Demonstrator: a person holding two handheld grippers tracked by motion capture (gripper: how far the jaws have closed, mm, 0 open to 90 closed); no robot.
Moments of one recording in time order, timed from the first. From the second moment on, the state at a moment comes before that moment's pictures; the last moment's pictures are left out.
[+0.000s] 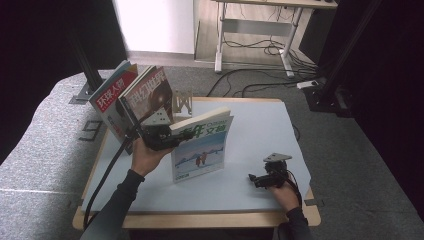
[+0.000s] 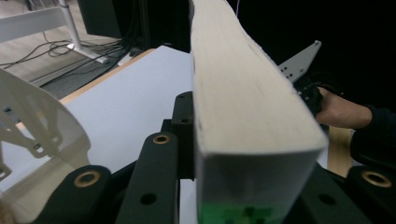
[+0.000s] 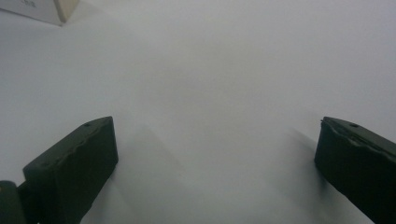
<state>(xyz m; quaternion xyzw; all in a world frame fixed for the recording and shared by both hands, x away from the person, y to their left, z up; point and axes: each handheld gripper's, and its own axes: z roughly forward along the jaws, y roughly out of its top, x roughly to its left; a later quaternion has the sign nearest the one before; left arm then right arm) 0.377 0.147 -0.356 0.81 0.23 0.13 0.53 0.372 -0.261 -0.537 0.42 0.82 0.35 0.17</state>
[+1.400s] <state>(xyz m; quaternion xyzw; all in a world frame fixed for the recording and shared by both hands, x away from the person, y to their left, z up) 0.393 0.223 -0.323 0.77 0.34 0.16 0.52 0.372 -0.261 -0.538 0.42 0.82 0.35 0.17</state>
